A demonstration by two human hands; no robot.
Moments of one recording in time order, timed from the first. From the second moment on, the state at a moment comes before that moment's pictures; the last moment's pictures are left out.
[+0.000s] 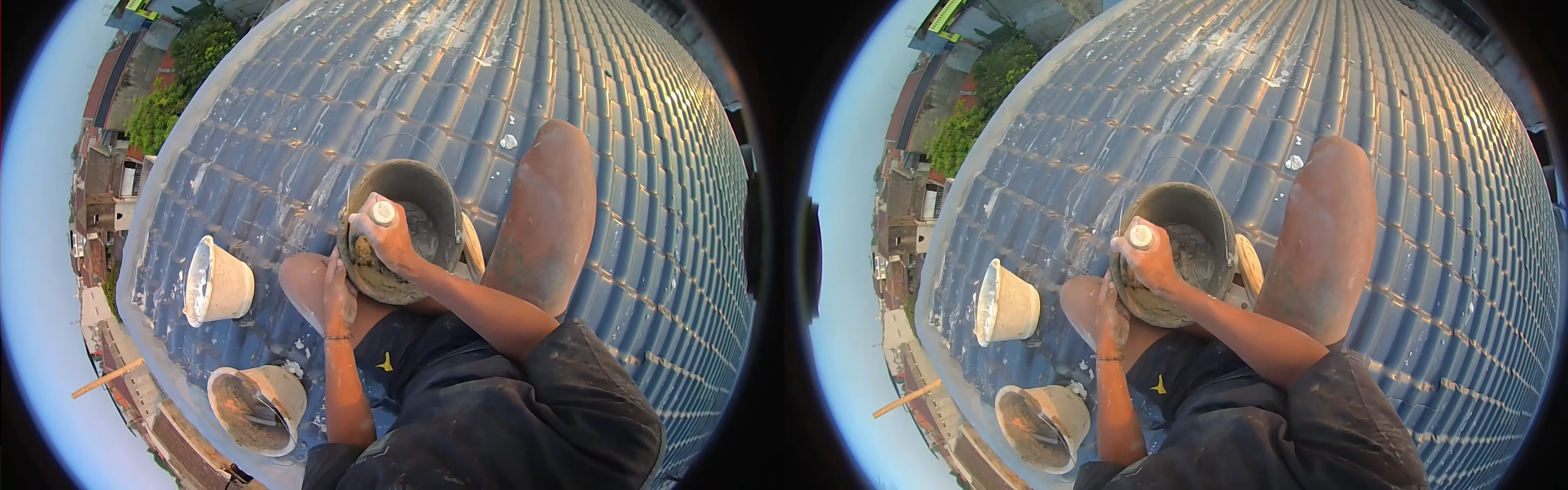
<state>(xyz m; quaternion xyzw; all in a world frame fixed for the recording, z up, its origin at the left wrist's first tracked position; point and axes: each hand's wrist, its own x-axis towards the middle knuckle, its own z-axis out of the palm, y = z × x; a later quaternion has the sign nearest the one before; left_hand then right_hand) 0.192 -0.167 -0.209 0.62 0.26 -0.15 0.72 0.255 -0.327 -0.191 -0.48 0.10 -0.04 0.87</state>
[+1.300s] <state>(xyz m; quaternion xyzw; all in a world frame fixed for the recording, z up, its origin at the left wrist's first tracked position) 0.215 -0.160 -0.230 0.68 0.17 -0.13 0.70 0.230 -0.333 -0.213 -0.51 0.11 -0.06 0.85</state>
